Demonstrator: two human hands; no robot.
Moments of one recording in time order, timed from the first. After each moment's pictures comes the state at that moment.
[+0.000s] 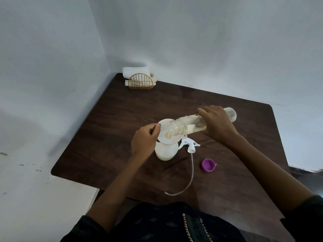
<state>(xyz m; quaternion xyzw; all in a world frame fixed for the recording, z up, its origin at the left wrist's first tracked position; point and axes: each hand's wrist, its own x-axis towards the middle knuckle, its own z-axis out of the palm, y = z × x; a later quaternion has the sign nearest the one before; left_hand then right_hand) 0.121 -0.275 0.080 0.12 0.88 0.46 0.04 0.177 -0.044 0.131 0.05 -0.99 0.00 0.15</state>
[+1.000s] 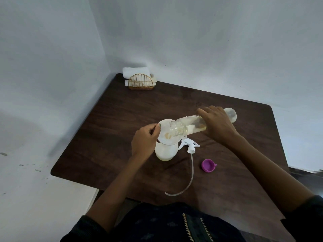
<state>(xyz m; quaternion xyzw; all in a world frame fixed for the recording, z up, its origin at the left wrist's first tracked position) 0.119 -0.275 0.076 0.14 0.87 0.48 0.04 0.177 -0.044 0.131 0.05 -0.99 -0.01 0.14</state>
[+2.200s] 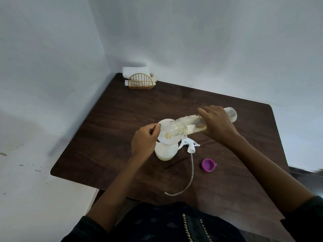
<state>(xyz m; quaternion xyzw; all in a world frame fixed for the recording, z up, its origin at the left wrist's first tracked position) 0.120 -0.274 0.079 0.12 0.87 0.48 0.05 0.179 -0.046 0.134 0.04 -0.99 -0.01 0.14</state>
